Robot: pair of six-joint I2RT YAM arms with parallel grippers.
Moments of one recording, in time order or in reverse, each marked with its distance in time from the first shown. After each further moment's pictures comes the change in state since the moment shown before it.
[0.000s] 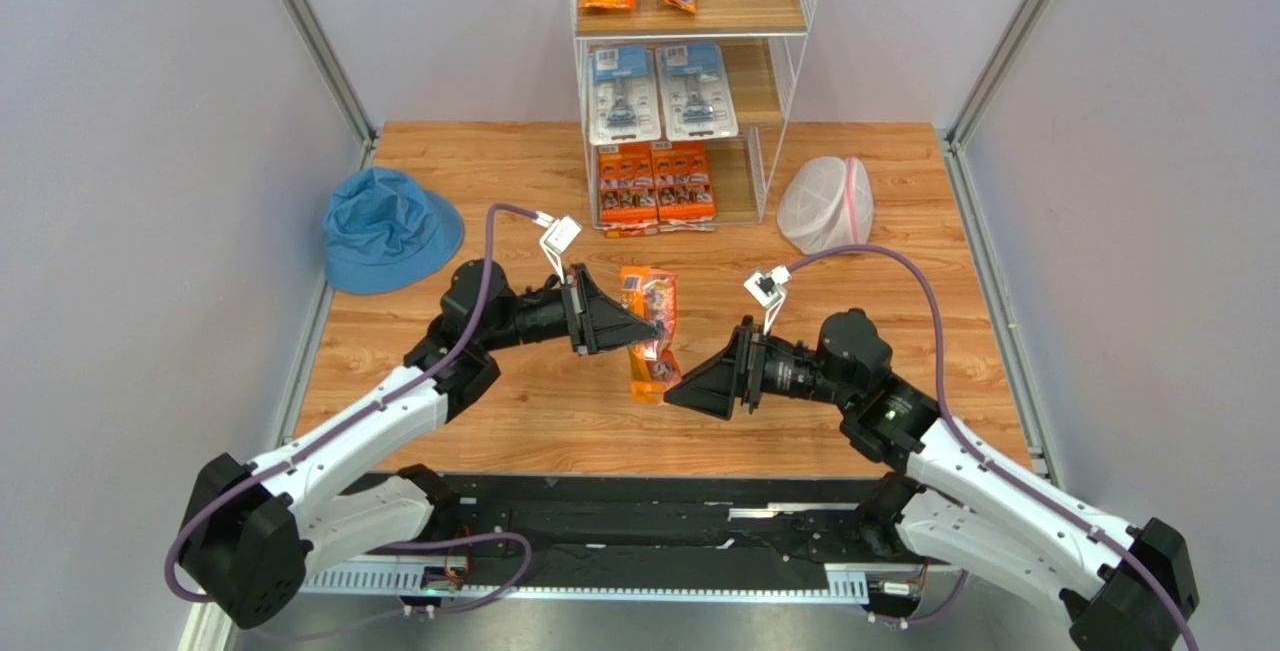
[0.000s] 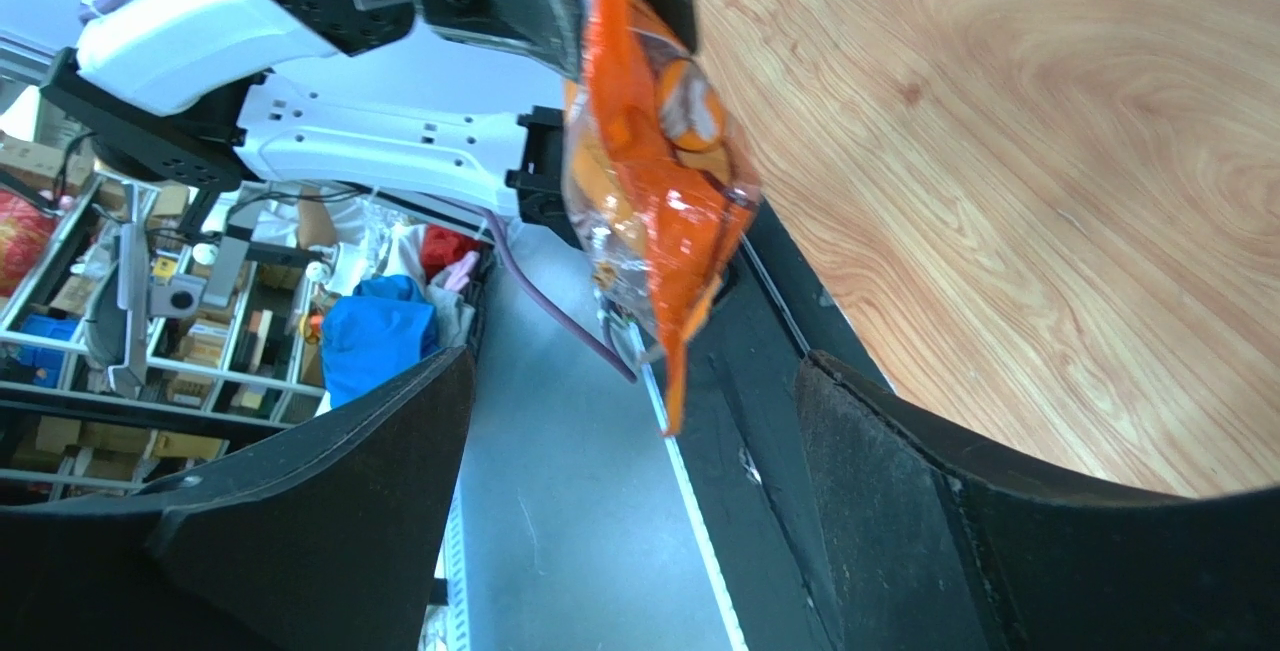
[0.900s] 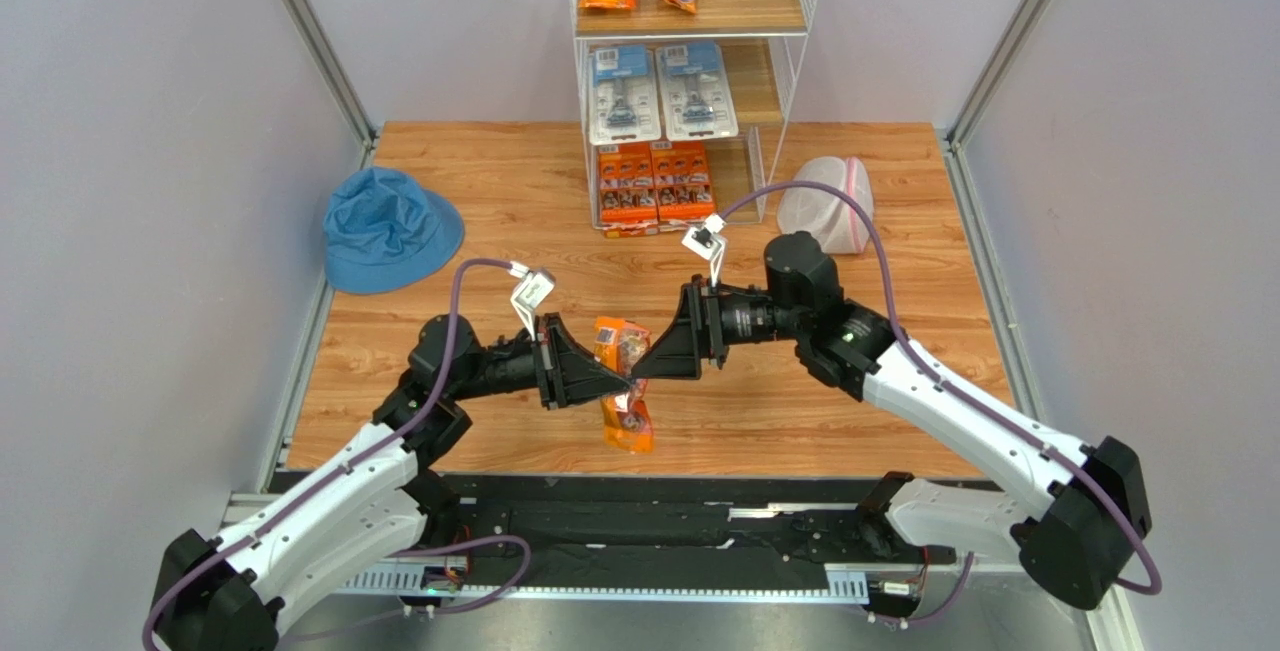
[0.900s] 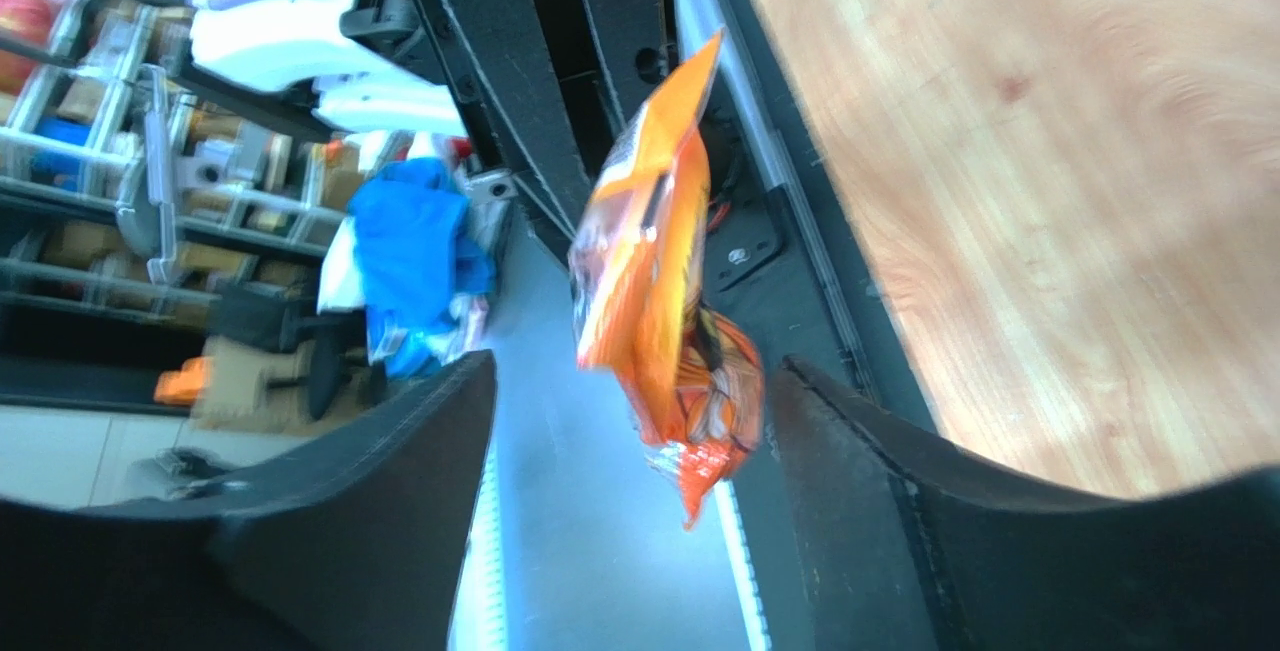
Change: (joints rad) left arm 0.000 -0.275 -0.223 -0.030 0.057 0.060; right arm -0.017 0.378 0.389 -0.167 -0.254 -0.144
